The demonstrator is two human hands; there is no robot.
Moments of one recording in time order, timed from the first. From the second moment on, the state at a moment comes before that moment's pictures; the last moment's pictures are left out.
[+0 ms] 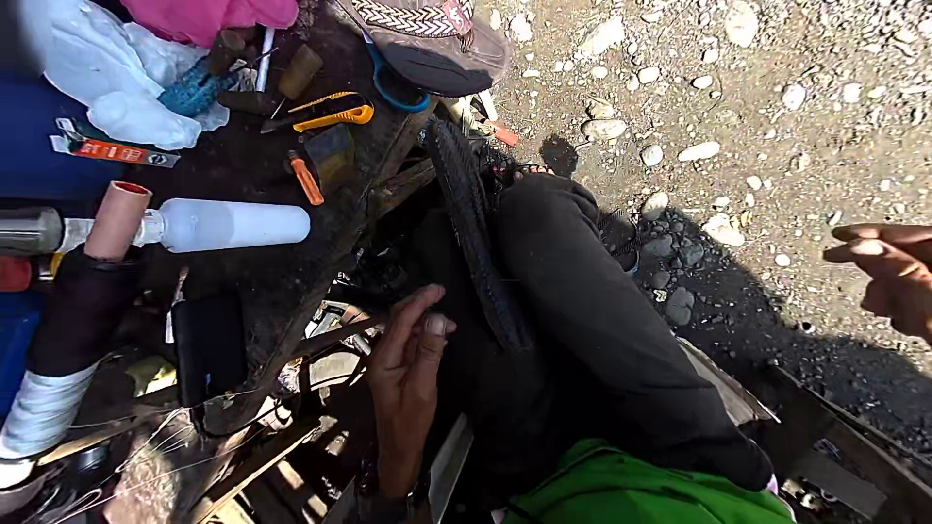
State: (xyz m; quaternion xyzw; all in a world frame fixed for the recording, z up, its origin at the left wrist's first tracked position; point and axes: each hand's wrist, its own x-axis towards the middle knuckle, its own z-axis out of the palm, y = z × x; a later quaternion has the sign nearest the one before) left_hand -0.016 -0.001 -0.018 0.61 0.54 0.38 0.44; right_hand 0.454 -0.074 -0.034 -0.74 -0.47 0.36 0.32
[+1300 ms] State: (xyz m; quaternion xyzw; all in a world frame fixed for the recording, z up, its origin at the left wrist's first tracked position) left_hand -0.005 0.035 0.003 0.65 0.48 0.29 0.51; right_hand 0.221 0.014 -0.019 -0.52 -0.68 0.40 0.34
